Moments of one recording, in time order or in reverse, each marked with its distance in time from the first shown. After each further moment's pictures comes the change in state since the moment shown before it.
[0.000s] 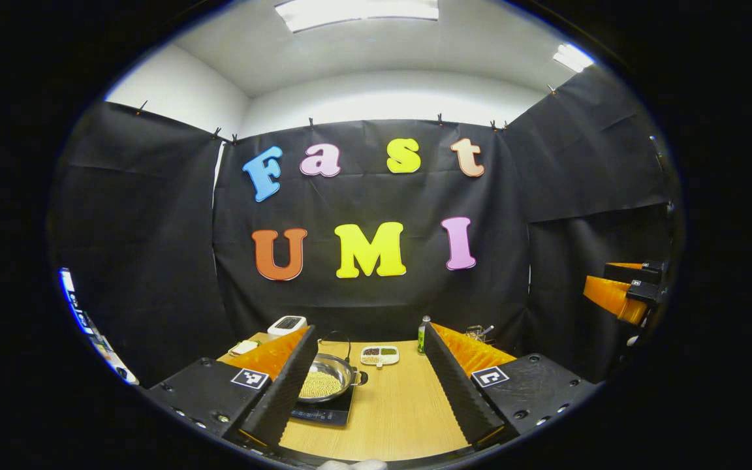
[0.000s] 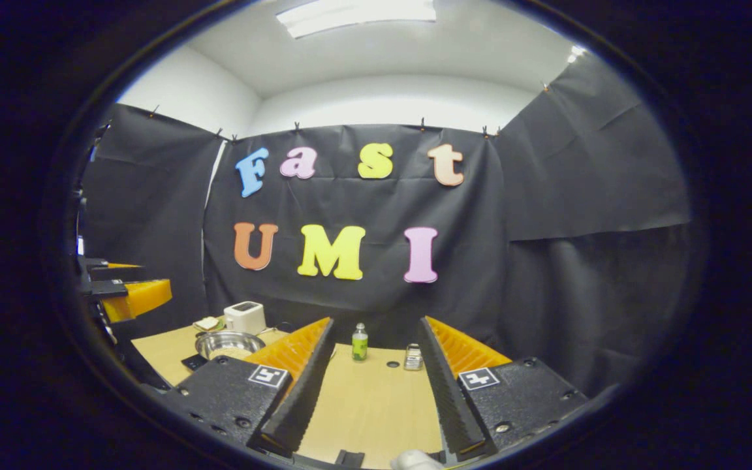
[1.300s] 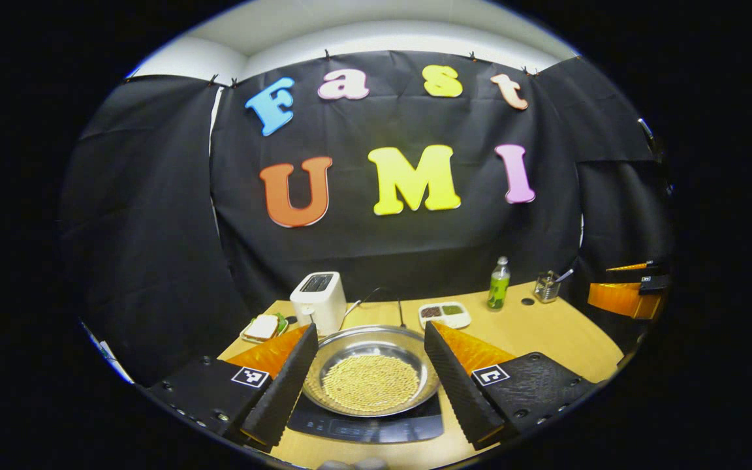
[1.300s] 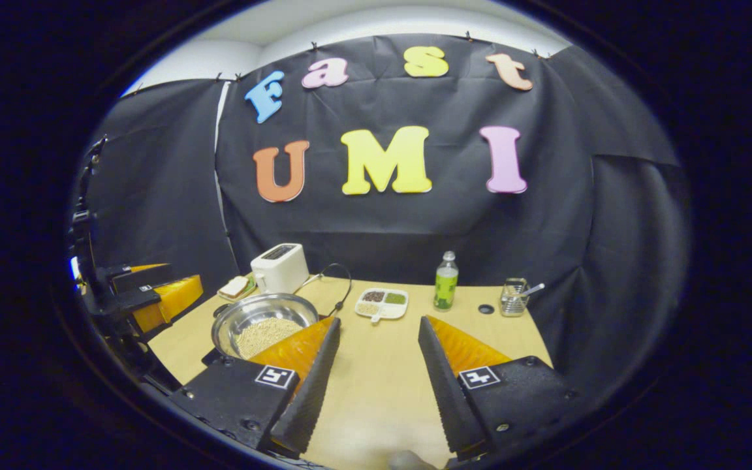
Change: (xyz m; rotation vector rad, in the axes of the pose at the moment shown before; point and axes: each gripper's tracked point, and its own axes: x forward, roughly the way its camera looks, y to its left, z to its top) left arm 0.162 0.128 -0.128 0.048 0.218 0.039; right arm 0.184 0.171 -0.130 0.057 0.328 0.116
